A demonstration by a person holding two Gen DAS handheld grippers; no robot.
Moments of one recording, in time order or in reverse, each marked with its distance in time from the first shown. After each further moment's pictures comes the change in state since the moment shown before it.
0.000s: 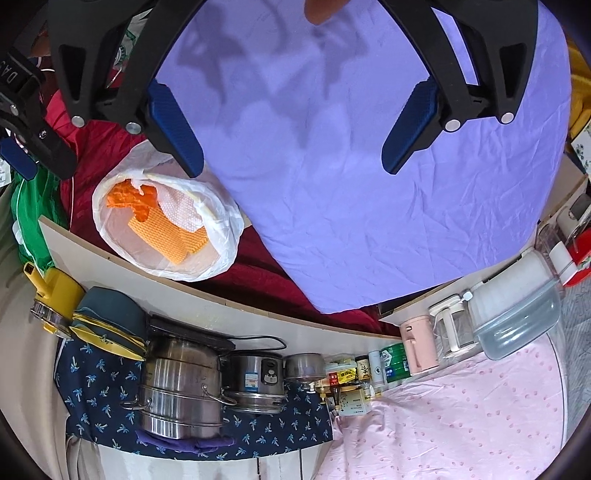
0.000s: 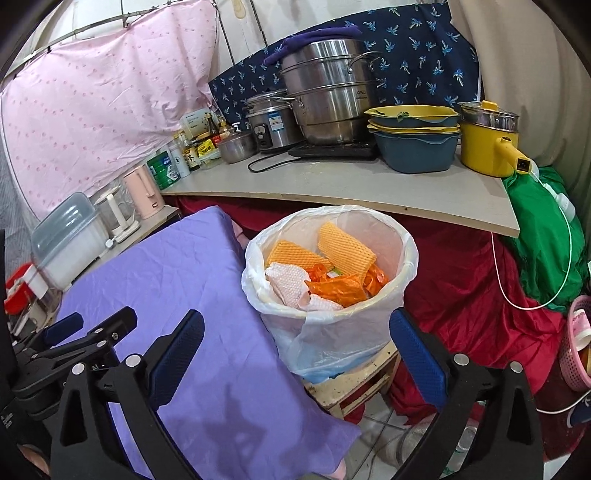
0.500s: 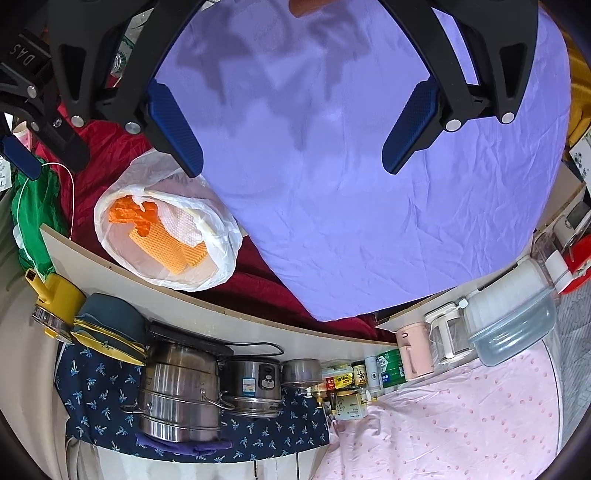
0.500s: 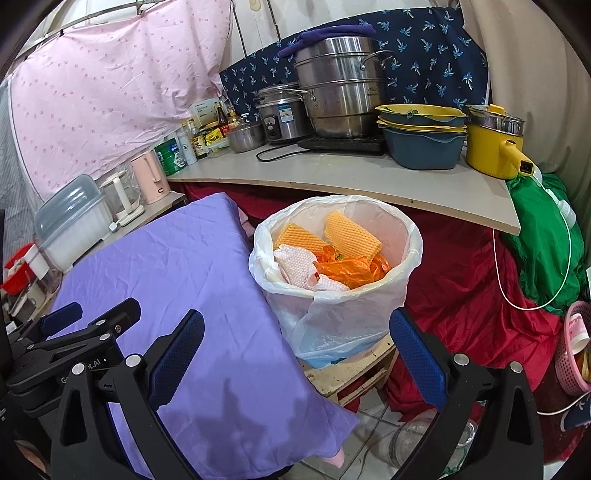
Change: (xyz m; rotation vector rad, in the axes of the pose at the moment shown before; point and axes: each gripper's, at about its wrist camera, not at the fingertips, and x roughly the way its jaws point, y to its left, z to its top) left arm -0.010 0.002 -0.017 -0.009 0.015 0.008; right arm -0.005 0.008 -0.014 -0.053 0.024 0.000
